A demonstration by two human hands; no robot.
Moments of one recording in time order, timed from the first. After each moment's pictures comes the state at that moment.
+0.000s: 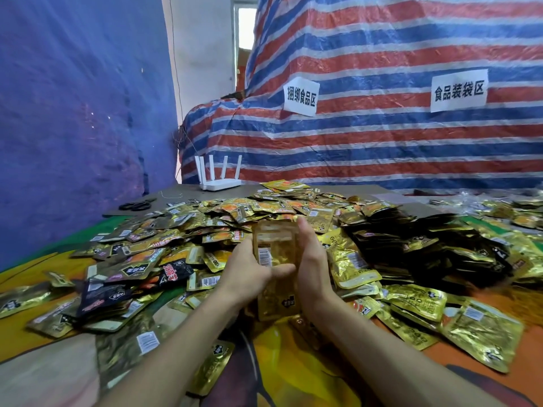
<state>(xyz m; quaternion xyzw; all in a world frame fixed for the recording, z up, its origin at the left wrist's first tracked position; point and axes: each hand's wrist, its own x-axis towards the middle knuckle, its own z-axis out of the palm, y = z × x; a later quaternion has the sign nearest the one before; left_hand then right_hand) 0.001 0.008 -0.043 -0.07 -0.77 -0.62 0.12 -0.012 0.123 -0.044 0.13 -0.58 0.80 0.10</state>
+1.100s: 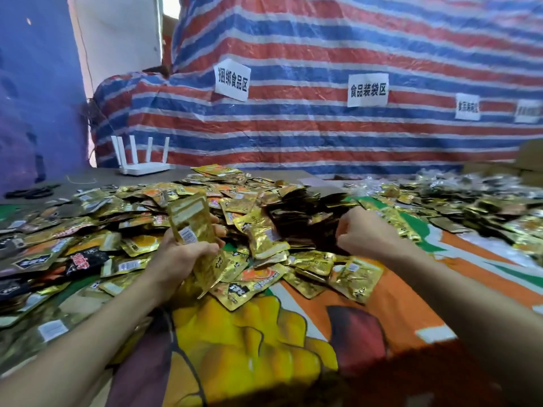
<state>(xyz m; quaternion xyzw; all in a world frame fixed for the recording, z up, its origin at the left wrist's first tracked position) 0.009 0.027 -0.050 -0.17 -0.67 -0.72 0.09 0.035 0.340 0.016 -0.08 -0.98 0.12 0.14</state>
